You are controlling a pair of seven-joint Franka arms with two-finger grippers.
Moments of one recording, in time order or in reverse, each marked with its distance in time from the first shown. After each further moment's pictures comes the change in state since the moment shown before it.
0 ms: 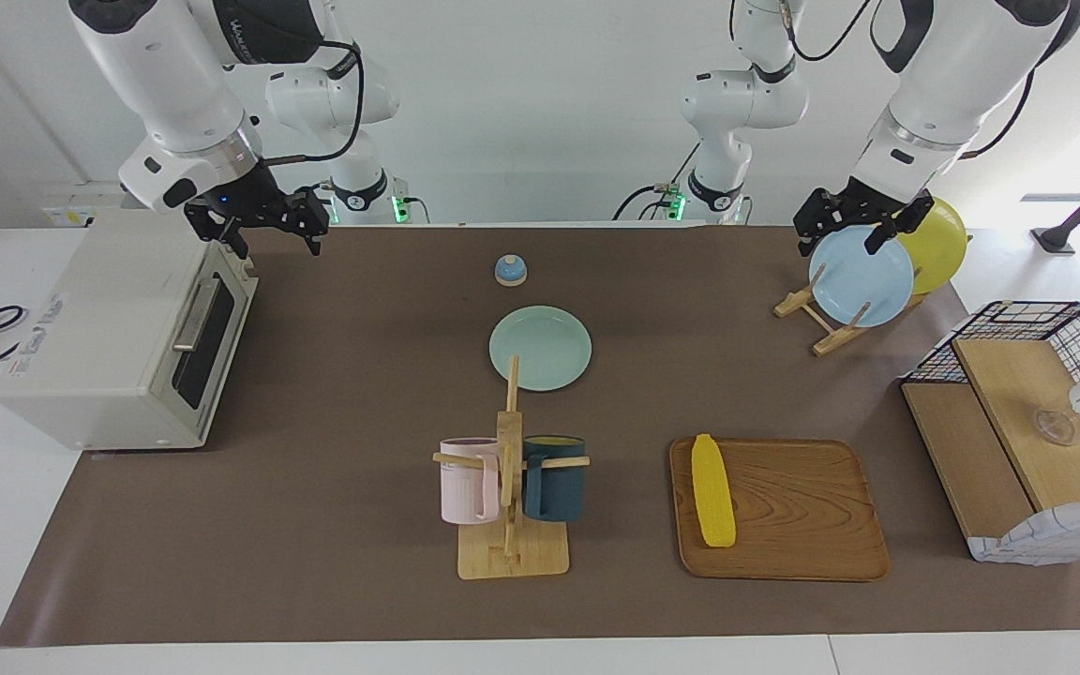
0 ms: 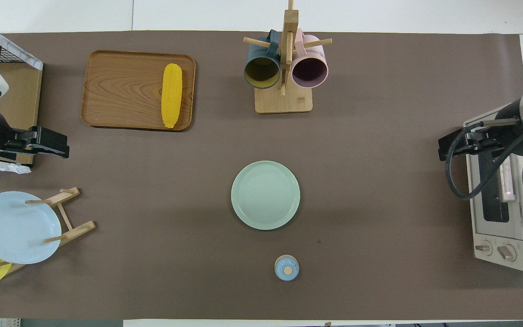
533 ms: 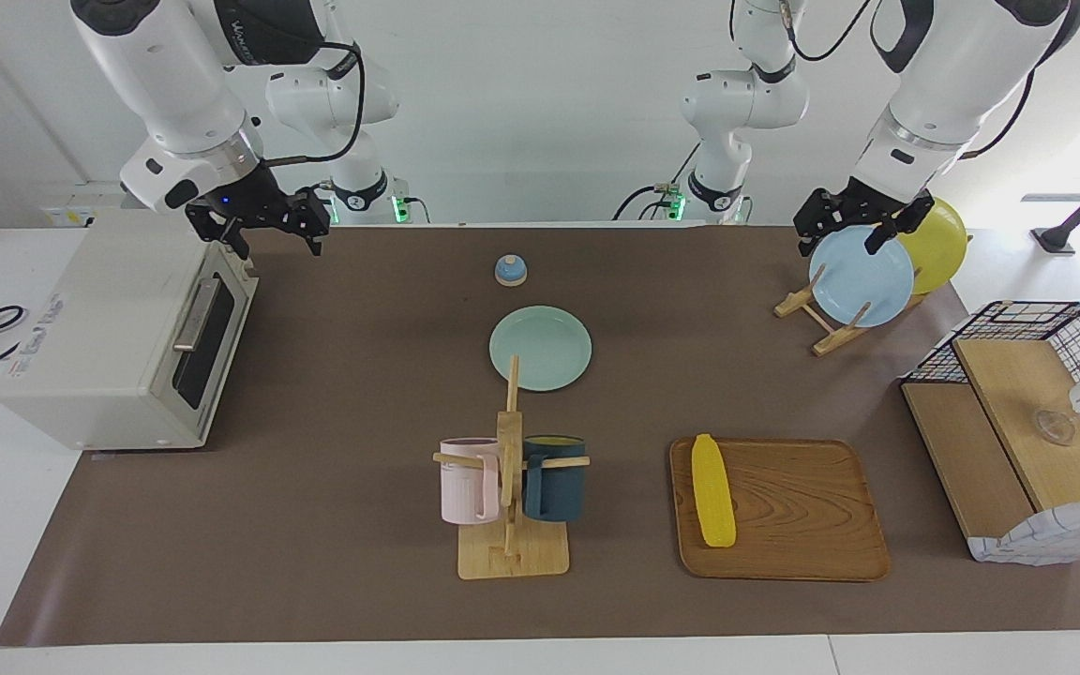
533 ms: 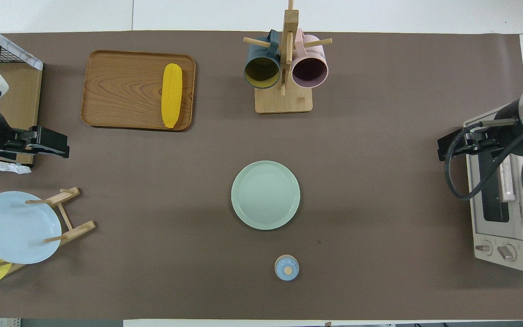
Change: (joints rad) left arm 0.000 0.000 0.000 0.000 0.000 0.000 0.000; right arm -0.001 0.000 0.002 -0.002 0.000 0.000 0.001
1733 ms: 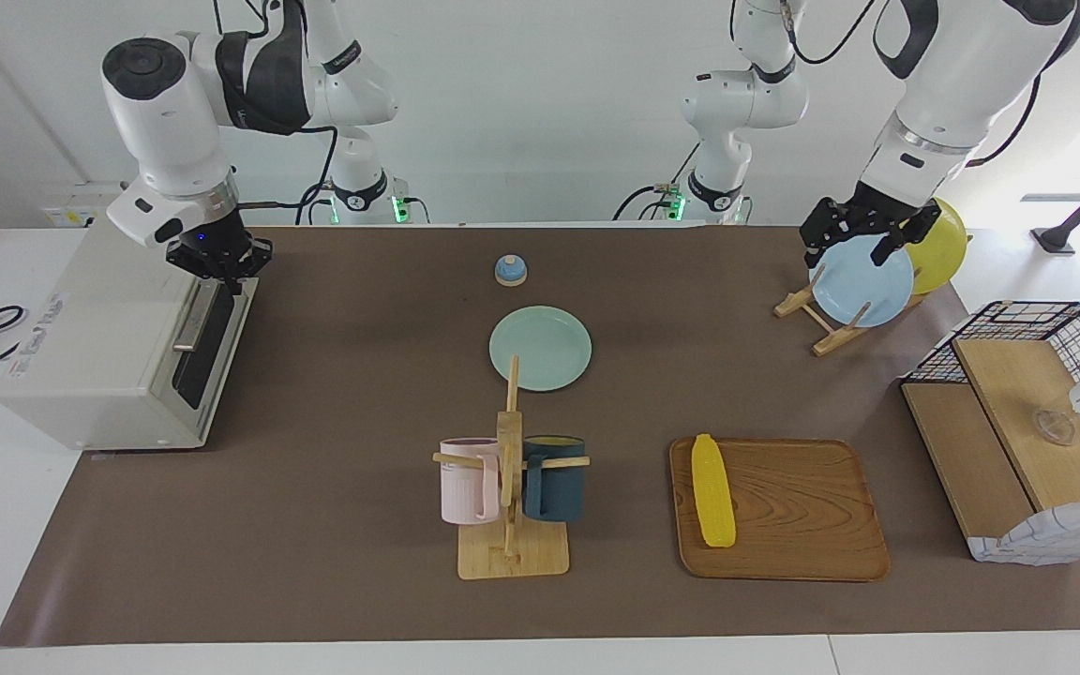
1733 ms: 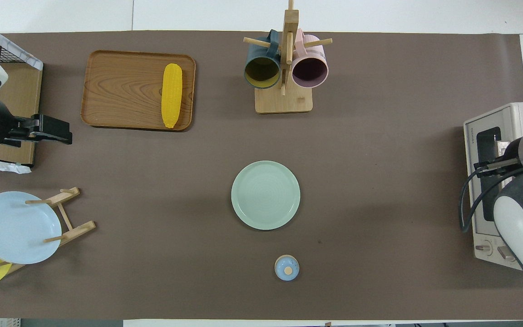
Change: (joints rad) left arm 0.010 0.041 -0.005 -0.015 -0.030 0.129 -0.006; right arm -0.121 -0.165 -0.008 -0.457 -0.227 0.390 -0.231
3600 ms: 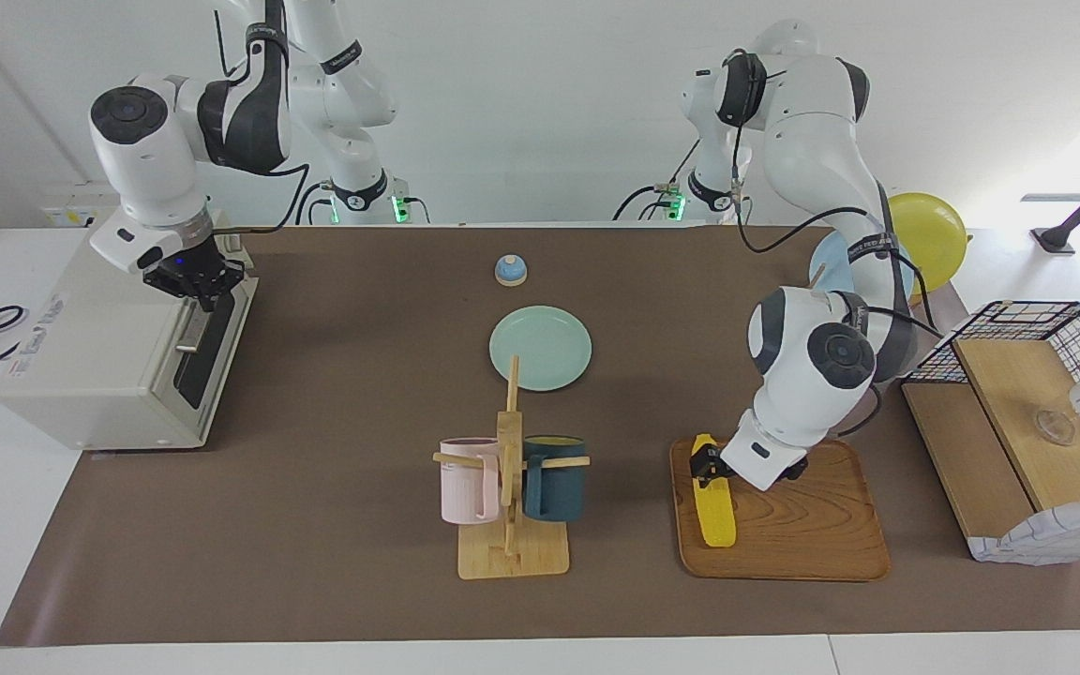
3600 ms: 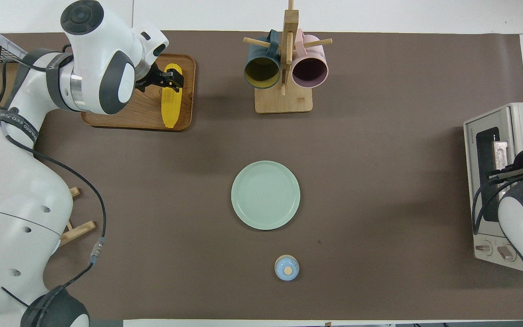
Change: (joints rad) left arm -0.163 0.726 0.029 0.406 0.012 0.346 -0.041; right arm -0.080 0.016 0.001 -0.095 -0.026 0.108 -0.045
